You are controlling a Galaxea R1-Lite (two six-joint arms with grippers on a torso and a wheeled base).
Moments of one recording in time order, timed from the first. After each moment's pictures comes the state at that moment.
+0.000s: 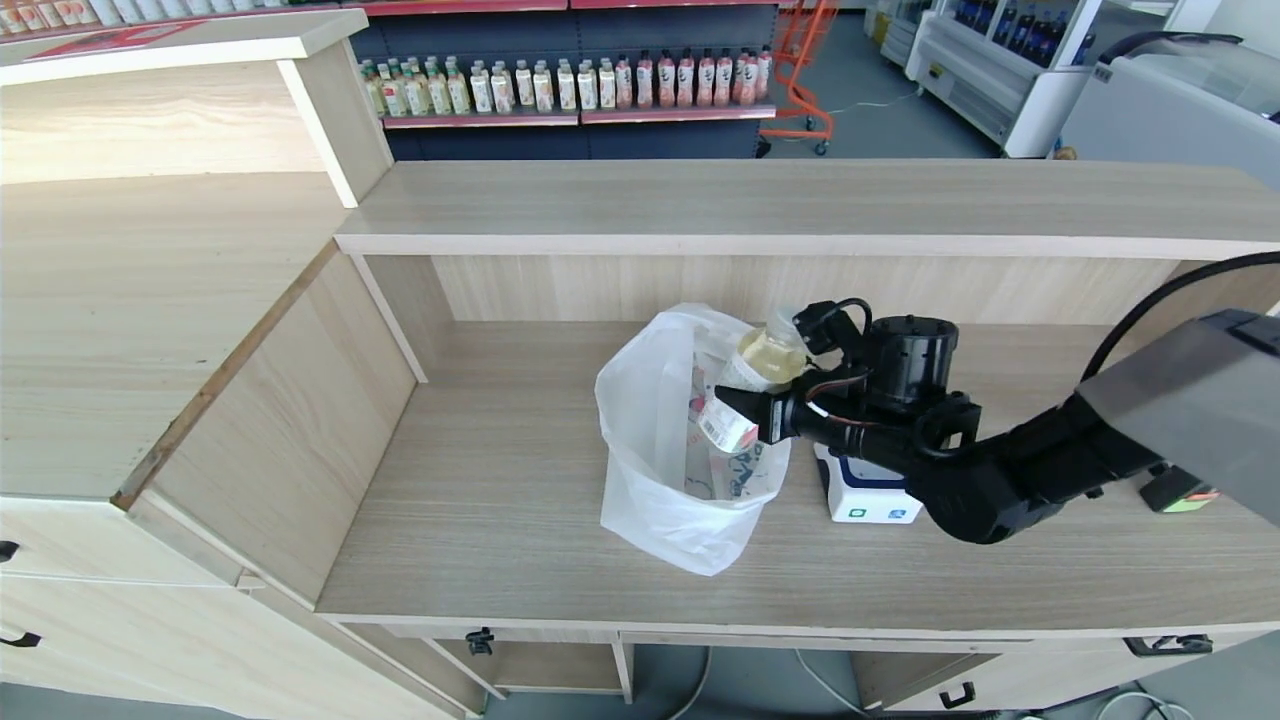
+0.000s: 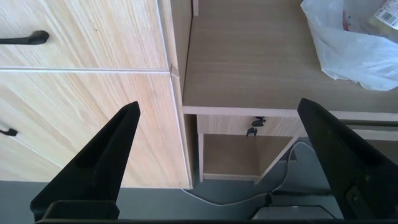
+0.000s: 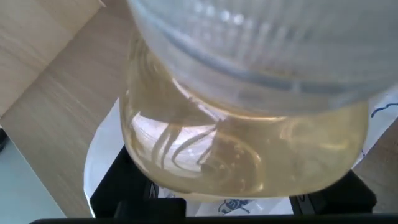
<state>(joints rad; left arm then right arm) 0.00 0.00 0.00 0.00 0.00 0.00 0.42 2.14 -1.08 -0.94 0.26 0.02</state>
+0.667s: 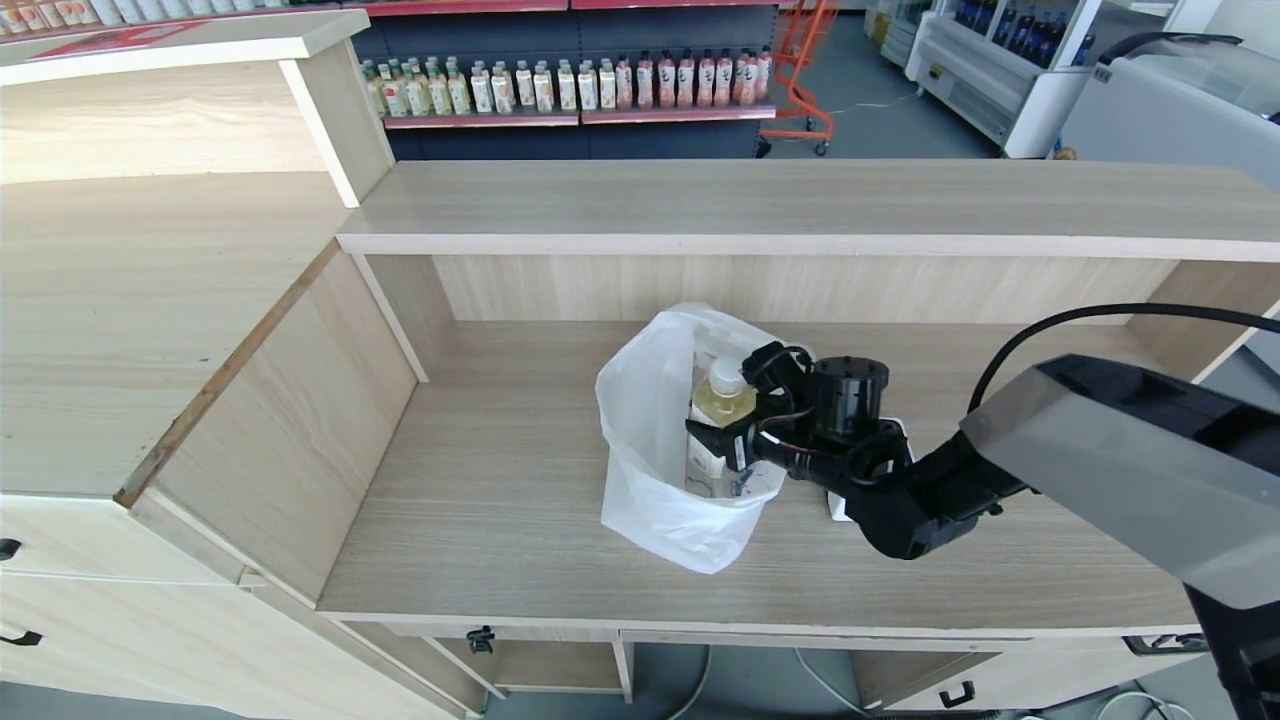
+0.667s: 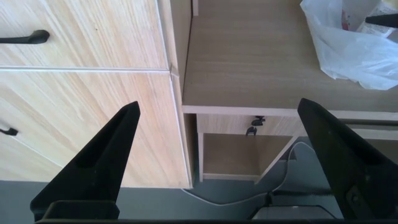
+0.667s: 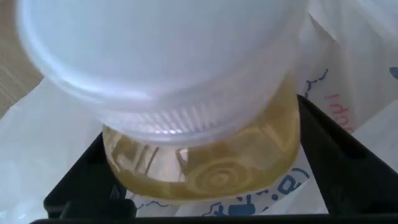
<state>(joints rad) 0.00 0.00 0.00 0.00 0.00 0.00 0.44 2.34 -1.20 -1.00 0.18 -0.15</state>
